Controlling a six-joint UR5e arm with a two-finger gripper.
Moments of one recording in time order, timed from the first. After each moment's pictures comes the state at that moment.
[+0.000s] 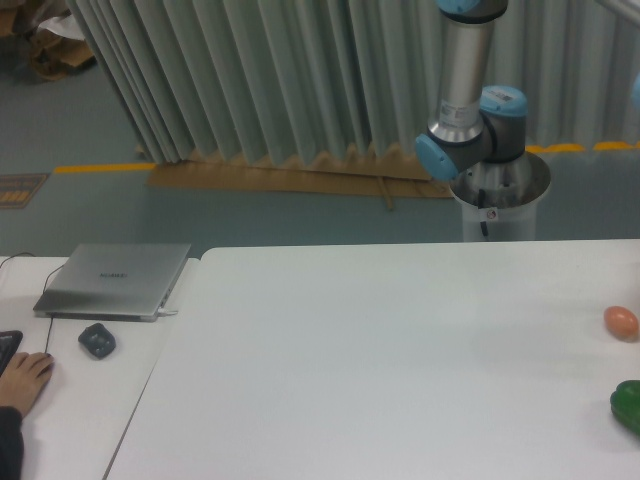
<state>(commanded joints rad) 2.88 -1.81 -1.60 -1.29 1.72 2.47</state>
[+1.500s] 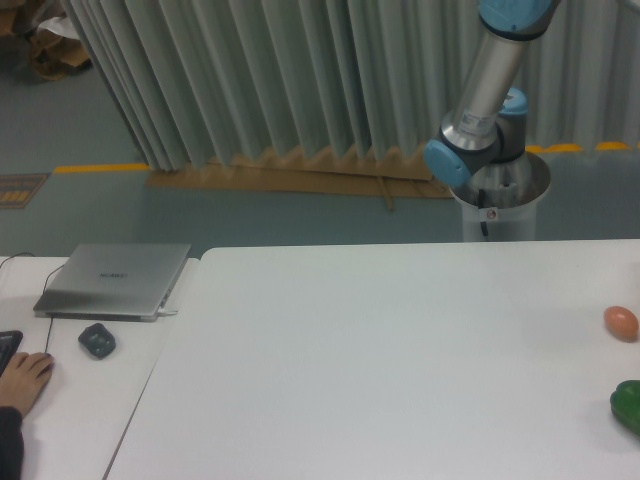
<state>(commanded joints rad) 3.03 -1.96 -1.56 -1.24 1.64 2.61</state>
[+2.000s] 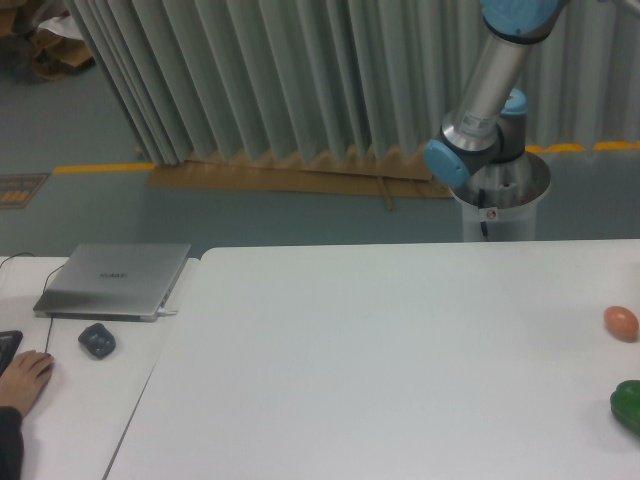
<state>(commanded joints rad) 3.03 -1.97 -1.57 -1.24 1.65 2.58</state>
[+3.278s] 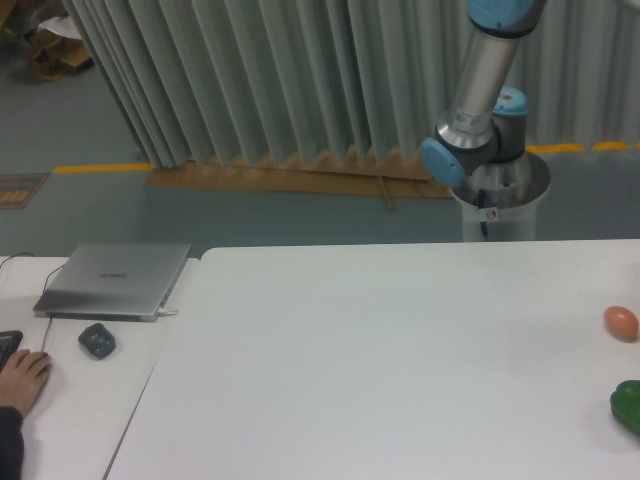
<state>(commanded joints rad) 2.94 -1.89 -1.50 -1.46 1.60 2.30</state>
